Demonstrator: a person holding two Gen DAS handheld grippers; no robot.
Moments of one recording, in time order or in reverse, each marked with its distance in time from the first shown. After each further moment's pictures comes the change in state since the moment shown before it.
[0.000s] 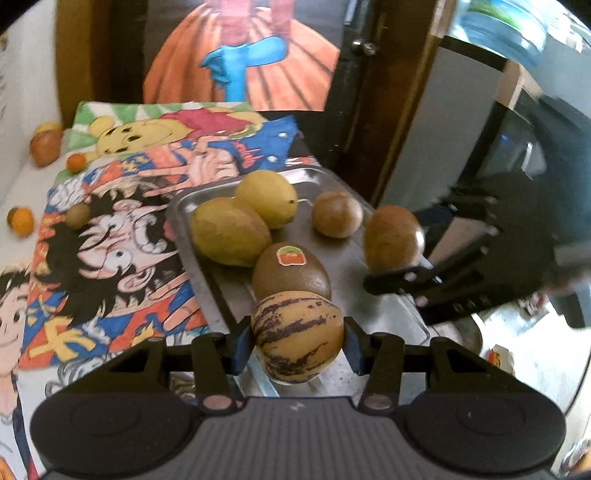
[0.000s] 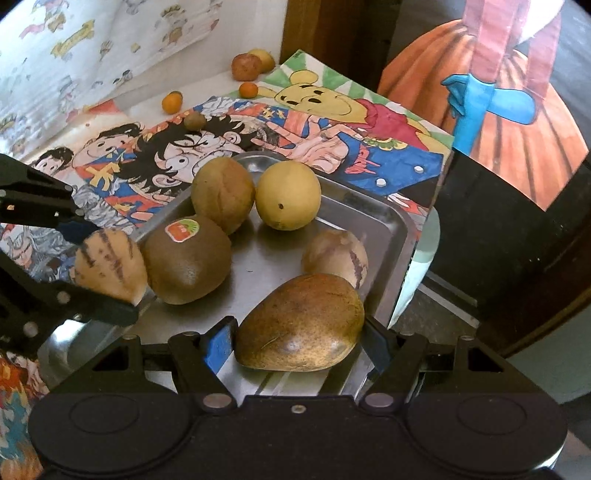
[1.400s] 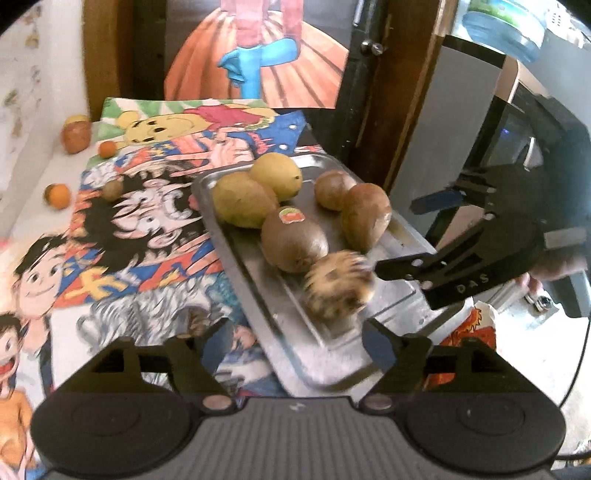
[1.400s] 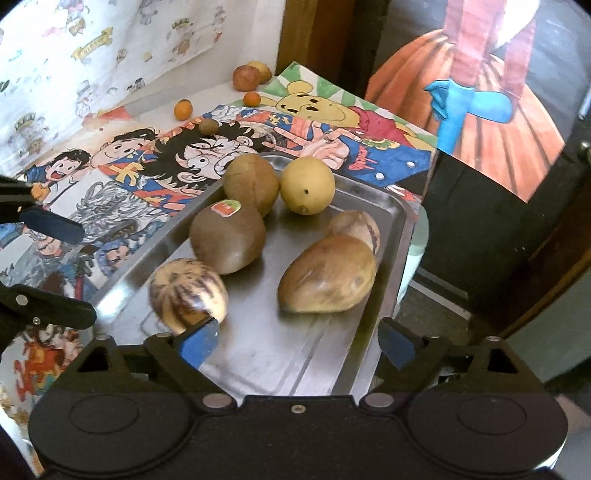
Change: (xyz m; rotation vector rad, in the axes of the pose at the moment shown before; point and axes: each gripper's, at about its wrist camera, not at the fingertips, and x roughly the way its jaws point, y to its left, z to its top) left arm -0.047 -0.012 -0.034 -0.047 0.005 0.072; right arm -0.050 0.045 -0.035 0.090 -0.043 -0.071
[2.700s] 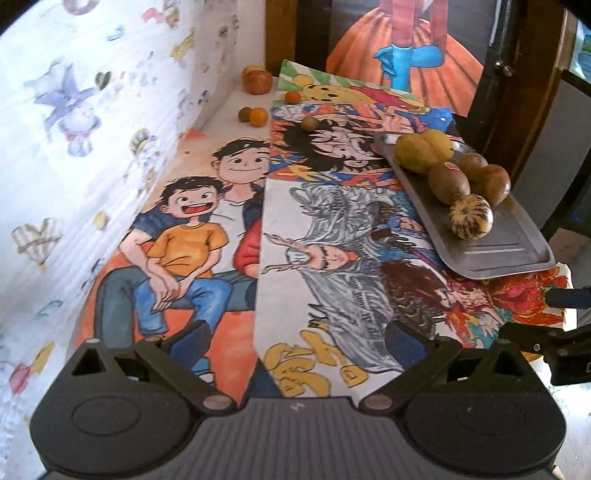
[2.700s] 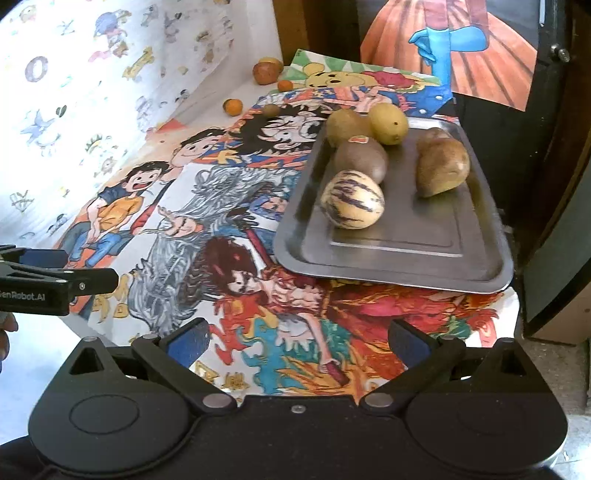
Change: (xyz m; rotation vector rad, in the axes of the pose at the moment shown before) left arm -0.113 0.058 -0.099 -0.261 0.033 0.334; right arm -0.059 0.118 -0.049 0.289 0.042 0.115
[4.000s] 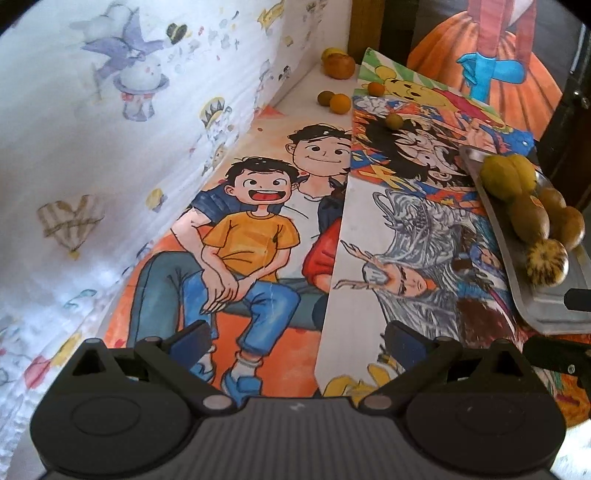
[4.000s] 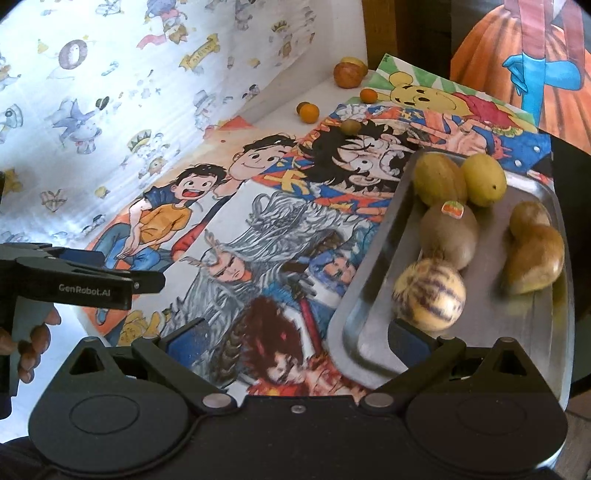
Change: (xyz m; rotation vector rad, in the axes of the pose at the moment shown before) left arm 0.032 0.031 0.022 -0.188 0.067 0.146; right arm 0.041 0.010 0.075 -0.203 0.028 0.174
